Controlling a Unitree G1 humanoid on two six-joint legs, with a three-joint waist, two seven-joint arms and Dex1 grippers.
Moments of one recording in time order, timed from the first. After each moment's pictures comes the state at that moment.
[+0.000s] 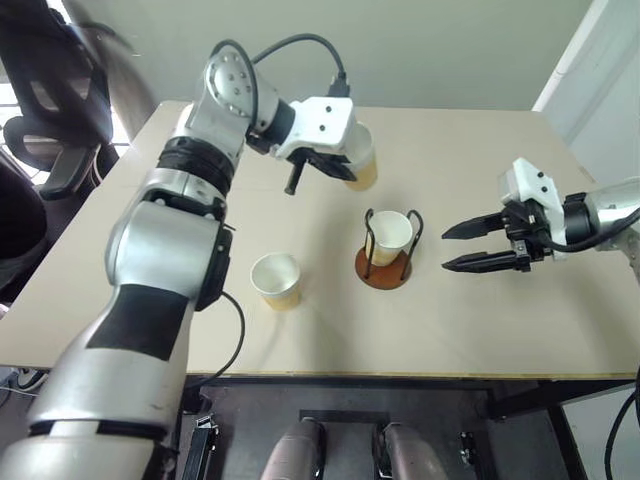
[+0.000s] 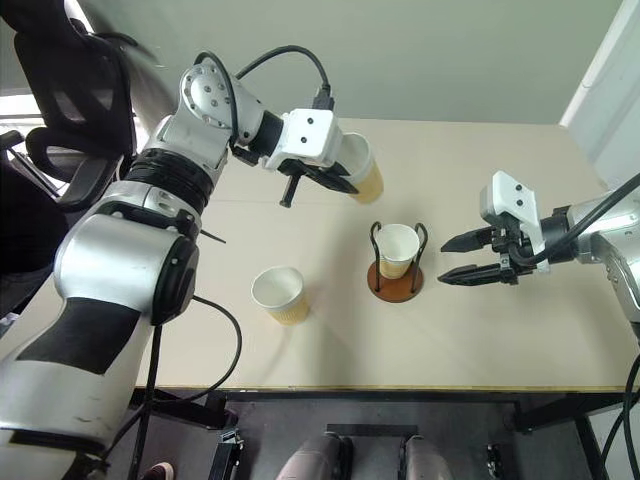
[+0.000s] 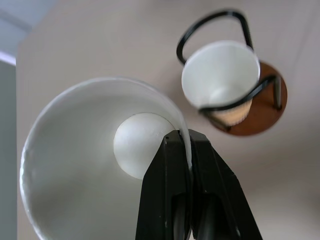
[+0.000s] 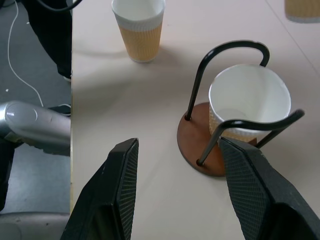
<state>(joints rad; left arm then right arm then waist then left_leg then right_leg) -1.65 0.37 -0.19 1.33 0.24 -0.52 -1.50 -0.72 -1.06 0.10 -0.15 0.47 0.70 1.37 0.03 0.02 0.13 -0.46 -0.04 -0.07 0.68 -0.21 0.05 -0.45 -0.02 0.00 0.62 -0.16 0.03</state>
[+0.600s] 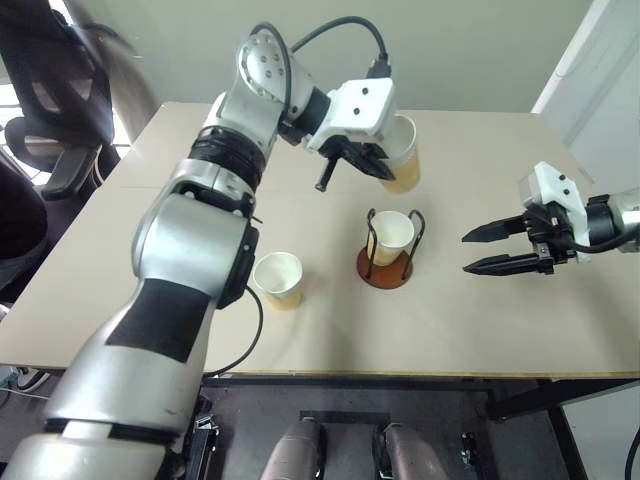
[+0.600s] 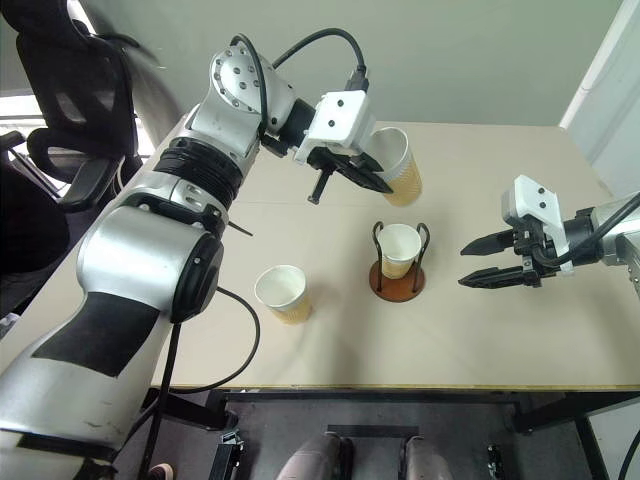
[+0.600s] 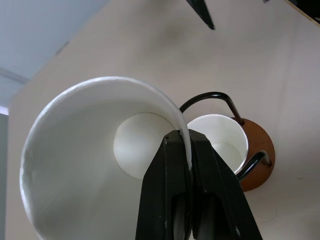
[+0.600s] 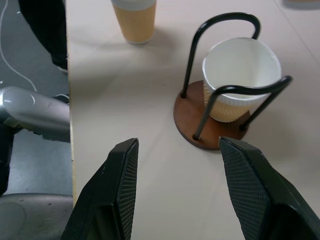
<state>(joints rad) -1.69 0.29 -0.25 1.31 0.13 -0.46 -1.57 -0.69 -1.12 0.07 -0.08 0.45 0.62 1.42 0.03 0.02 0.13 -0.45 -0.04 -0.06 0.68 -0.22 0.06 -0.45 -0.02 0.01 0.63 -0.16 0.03</state>
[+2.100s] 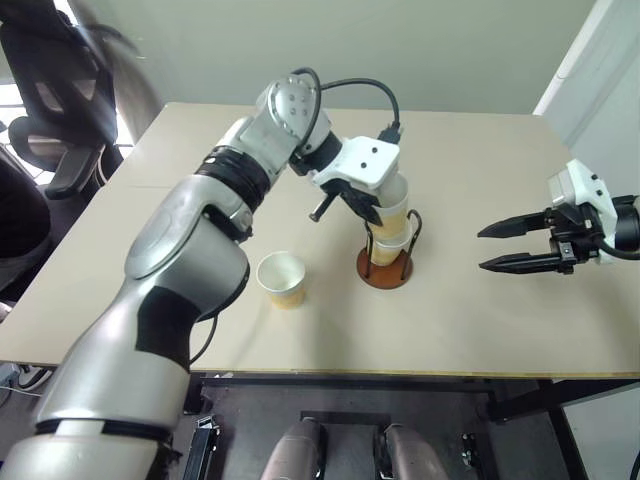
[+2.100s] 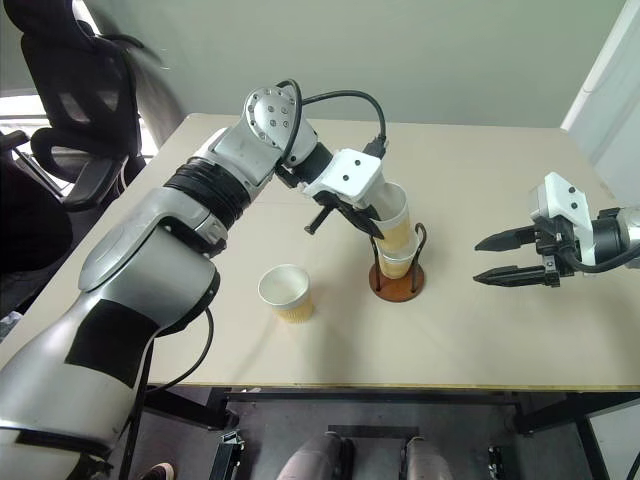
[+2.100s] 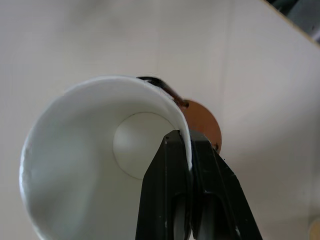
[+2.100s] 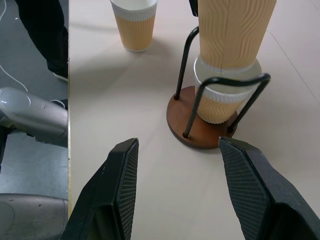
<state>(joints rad) -1.63 0.37 -0.82 1.16 -0.26 -0.43 -1.58 -0.62 -1.12 -0.02 -0.03 0.46 0.51 1.47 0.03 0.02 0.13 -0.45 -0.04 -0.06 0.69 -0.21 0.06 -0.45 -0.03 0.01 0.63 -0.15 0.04</state>
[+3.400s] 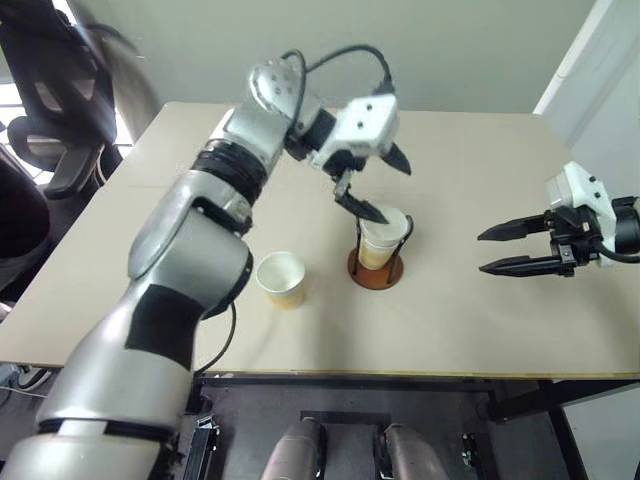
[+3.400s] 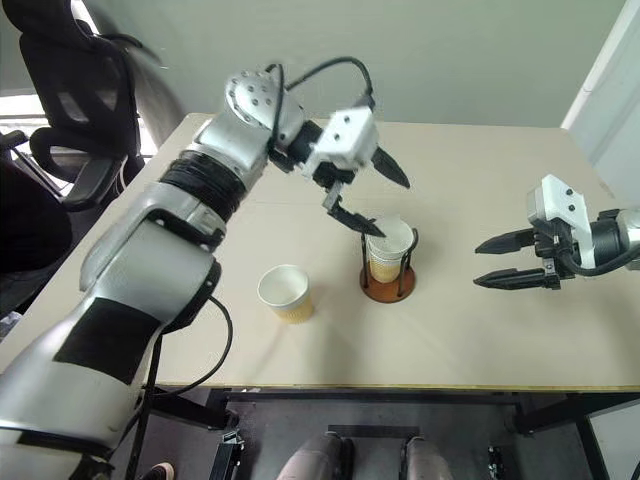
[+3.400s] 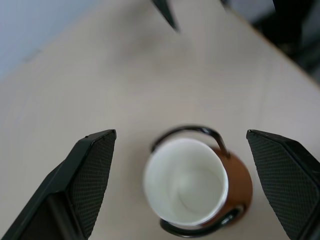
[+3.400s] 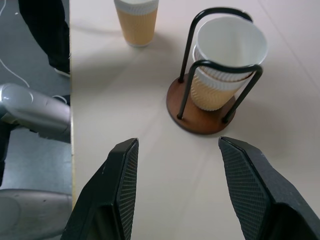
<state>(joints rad) -1.64 0.40 -0.57 1.17 -0.36 -0.25 -1.58 -0.60 -1.15 -0.02 -0.09 0.46 0.56 1.47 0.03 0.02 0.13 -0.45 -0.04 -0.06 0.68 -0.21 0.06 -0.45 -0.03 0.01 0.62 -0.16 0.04</state>
